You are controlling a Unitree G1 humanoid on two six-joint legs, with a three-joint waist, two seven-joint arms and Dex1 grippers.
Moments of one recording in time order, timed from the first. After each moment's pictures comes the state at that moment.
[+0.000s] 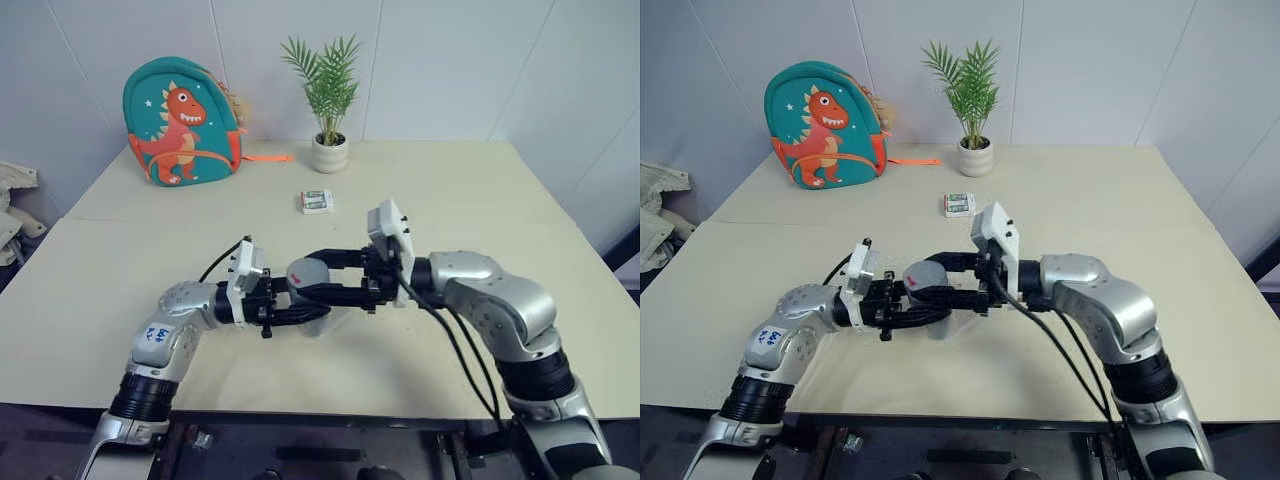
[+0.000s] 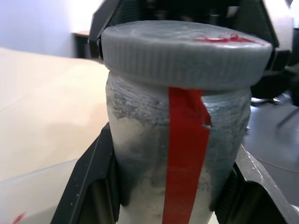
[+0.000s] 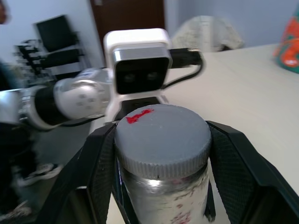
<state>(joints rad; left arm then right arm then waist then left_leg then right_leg) -0.54 0.46 -0.05 0.00 -0.55 0.34 -1.20 -0.77 -0.47 0.14 -0.25 0.65 0.77 1.01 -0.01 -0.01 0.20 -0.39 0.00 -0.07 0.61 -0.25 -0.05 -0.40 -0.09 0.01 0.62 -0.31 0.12</state>
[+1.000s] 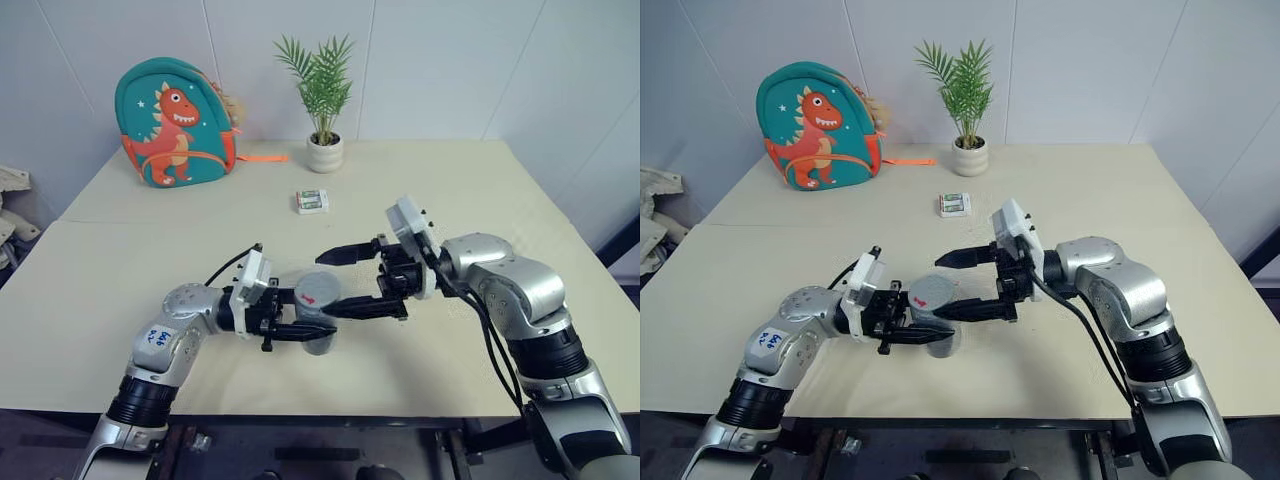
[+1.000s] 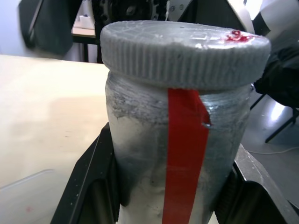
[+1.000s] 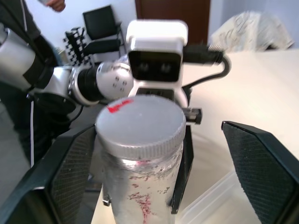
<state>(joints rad) -0.51 0.48 -0.06 -0.07 -0.55 0.37 -1.23 -0.81 -0.54 0.12 -0.13 0.64 0.66 1.22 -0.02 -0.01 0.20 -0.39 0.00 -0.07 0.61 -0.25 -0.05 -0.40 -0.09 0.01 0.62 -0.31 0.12</state>
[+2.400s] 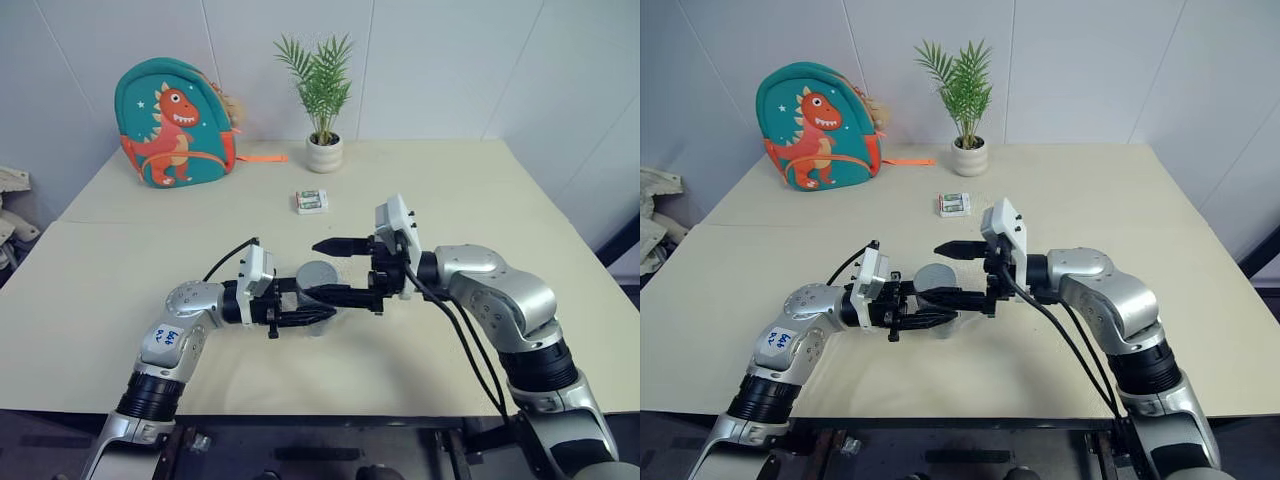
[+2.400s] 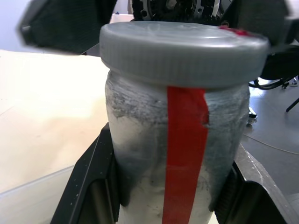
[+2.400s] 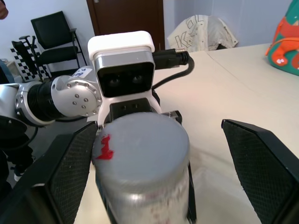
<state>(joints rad) -0.54 0.44 -0.06 0.02 -0.47 0.27 -1.15 -0.76 -0.51 0.12 -0.19 0.62 0.70 1.00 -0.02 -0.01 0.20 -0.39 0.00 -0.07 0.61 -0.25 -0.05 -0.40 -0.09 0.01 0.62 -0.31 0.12</state>
